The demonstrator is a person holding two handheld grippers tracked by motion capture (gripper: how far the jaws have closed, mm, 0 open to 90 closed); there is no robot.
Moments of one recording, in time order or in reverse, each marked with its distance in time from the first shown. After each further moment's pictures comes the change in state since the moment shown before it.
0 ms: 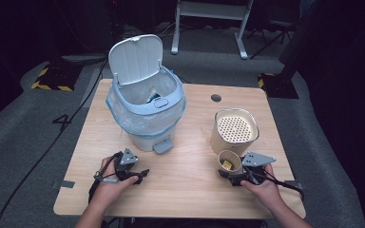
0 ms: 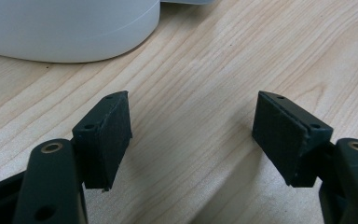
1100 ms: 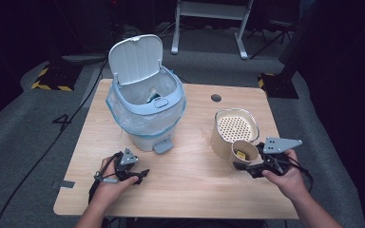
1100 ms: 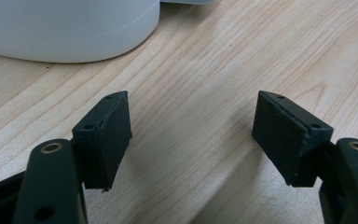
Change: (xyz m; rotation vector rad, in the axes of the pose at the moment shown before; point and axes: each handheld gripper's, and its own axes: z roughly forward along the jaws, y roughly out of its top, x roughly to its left) left arm 0.000 0.000 0.000 0.002 -0.001 0.002; right arm -0.013 0.070 -0.066 0.000 0.129 -0.062
